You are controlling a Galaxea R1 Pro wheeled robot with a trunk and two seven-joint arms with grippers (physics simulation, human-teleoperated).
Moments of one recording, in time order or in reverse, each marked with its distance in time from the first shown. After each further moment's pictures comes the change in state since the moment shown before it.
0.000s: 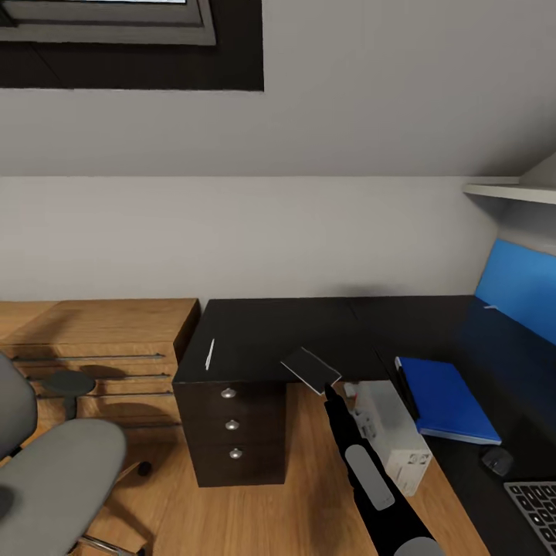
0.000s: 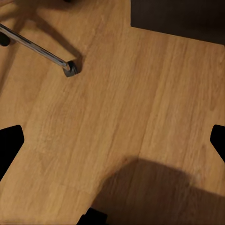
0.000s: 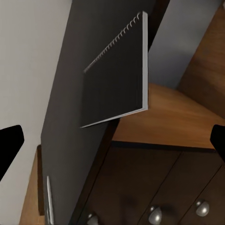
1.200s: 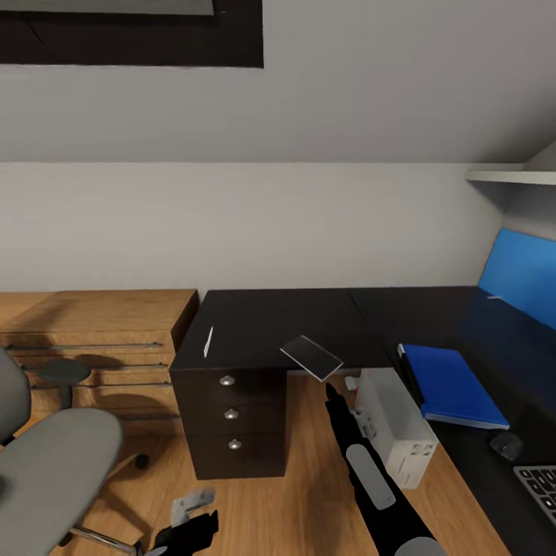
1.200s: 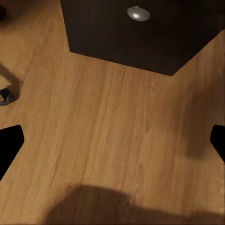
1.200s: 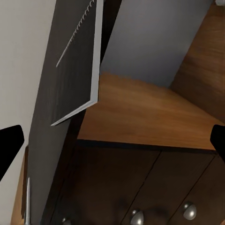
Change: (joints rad) left arm 0.000 0.075 0.003 -0.572 0.107 0.487 -0.009; right arm 0.000 -0.001 -0.004 -0.006 0.000 0.000 -0.001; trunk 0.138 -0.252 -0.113
